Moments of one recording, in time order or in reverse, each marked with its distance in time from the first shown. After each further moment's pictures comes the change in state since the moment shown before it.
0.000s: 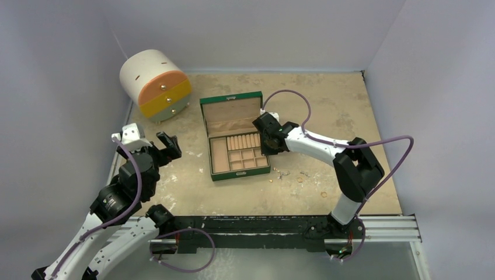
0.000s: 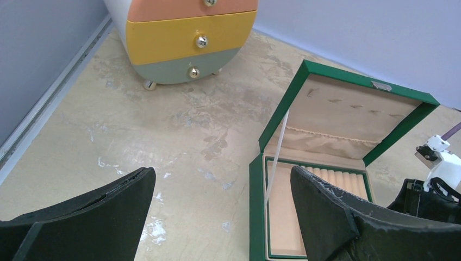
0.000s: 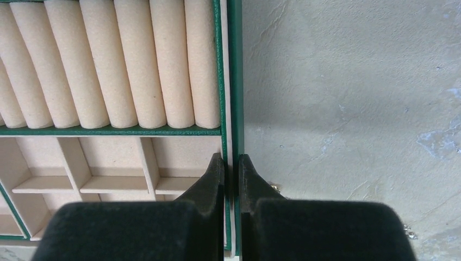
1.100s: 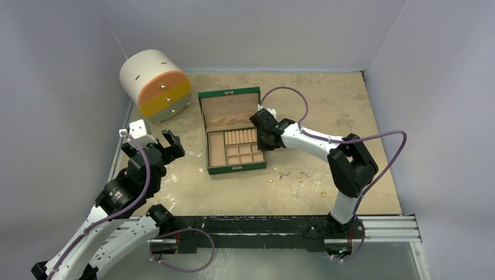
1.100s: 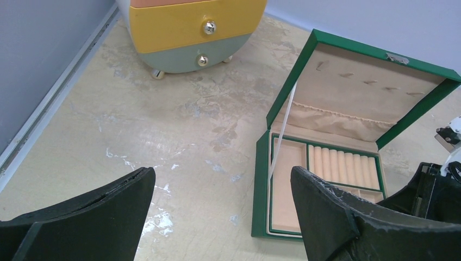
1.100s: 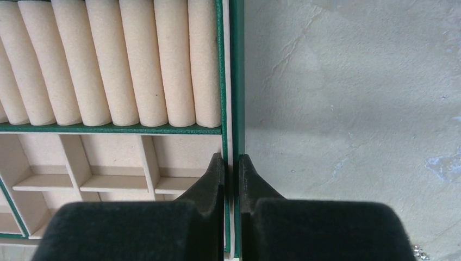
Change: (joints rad) left arm 0.000 0.079 0.014 -0.037 -0.013 -0.030; right arm -0.004 0.057 0.060 0.028 0.012 0.017
